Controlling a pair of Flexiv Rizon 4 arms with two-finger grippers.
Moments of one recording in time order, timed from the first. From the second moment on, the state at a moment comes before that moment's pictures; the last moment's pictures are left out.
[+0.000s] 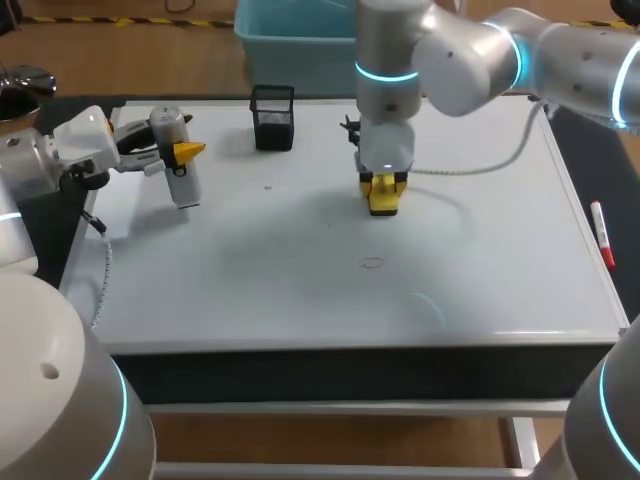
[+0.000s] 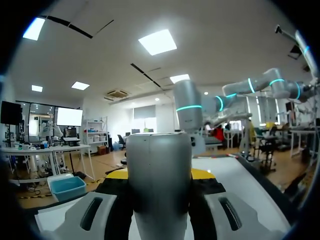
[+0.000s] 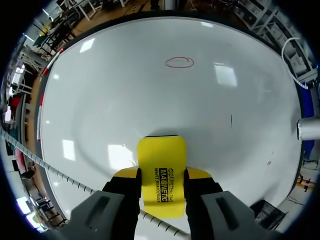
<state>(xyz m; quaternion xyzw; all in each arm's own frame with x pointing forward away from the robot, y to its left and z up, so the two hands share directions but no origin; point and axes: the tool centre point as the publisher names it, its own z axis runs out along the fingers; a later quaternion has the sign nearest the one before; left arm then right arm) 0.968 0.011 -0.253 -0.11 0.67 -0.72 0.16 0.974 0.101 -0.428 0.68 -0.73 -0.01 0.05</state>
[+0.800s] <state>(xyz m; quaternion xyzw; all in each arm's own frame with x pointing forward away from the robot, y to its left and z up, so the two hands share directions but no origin) 0.968 0.011 -0.253 -0.11 0.67 -0.72 0.16 0.988 0.033 -0.407 0.63 -0.78 0.00 0.04</state>
